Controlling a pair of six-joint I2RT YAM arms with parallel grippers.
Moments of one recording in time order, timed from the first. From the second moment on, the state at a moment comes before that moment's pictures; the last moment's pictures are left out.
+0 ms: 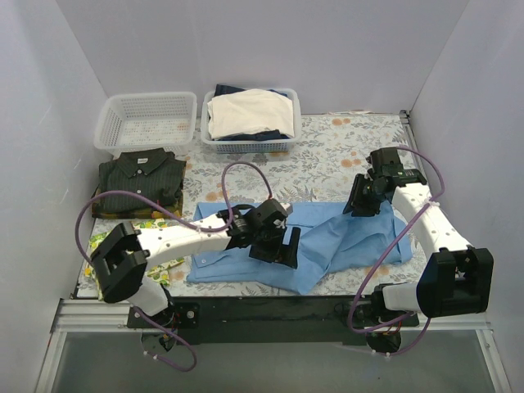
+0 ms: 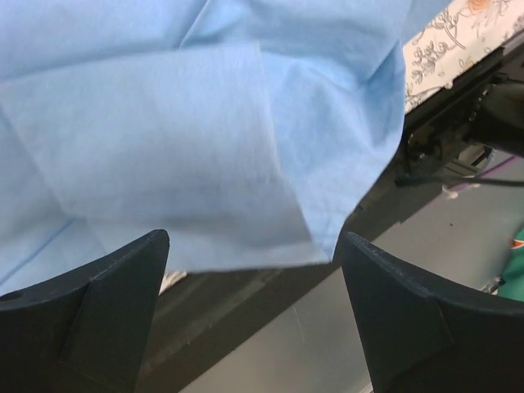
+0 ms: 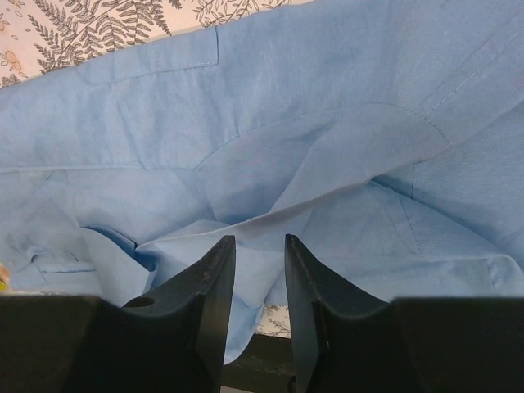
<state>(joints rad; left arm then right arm) -1.06 1.49 1.03 -0.52 0.17 -0.77 0.14 1.32 1.03 -0.86 -0.20 0.42</state>
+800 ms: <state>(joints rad) -1.06 1.85 1.35 -0.78 -0.02 -0.58 0.11 1.32 1.01 -0.86 -0.20 0.42</state>
